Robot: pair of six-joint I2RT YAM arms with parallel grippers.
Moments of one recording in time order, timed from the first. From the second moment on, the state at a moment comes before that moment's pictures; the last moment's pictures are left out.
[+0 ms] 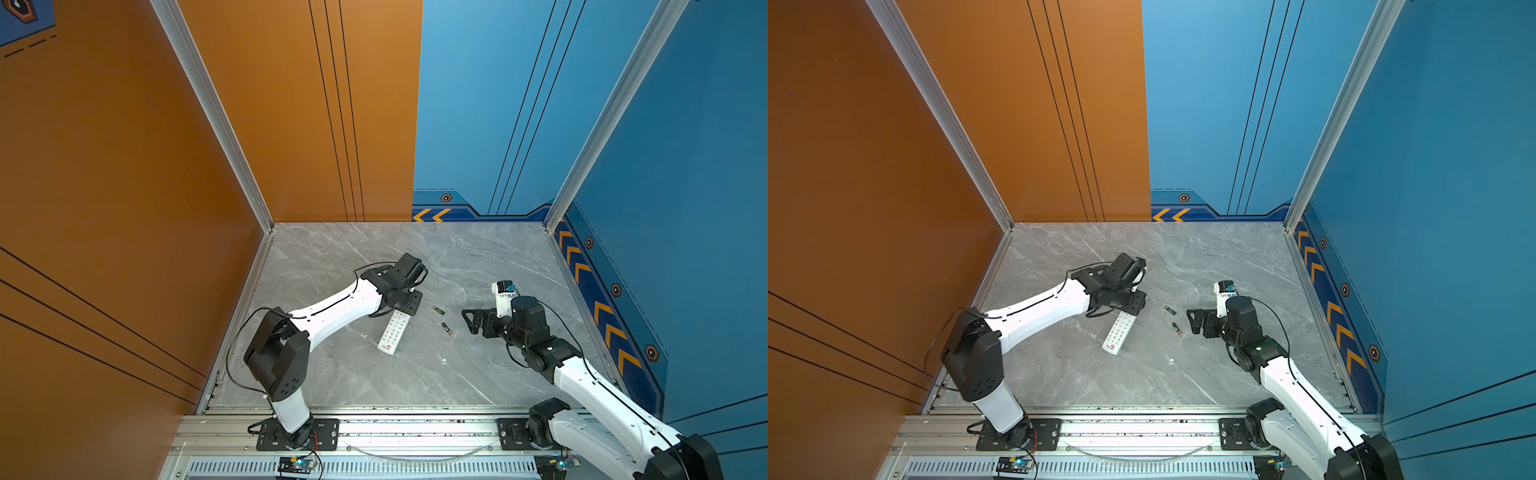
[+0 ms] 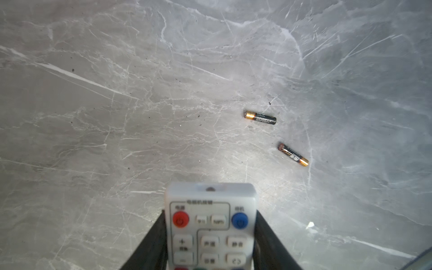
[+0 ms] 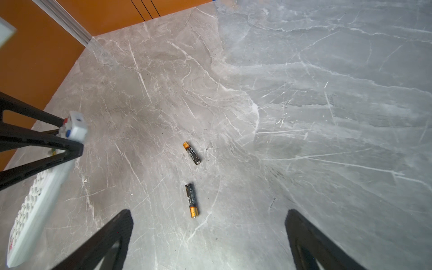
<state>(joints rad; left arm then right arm) -0.74 1.68 1.35 -0.70 -0.06 -0.30 0.35 0.90 0.47 -0.16 -0.13 0.35</state>
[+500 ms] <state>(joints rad) -0.67 1.36 1.19 -0.65 0.06 -0.22 0.44 0.83 0.42 0.05 -0.39 0.34</state>
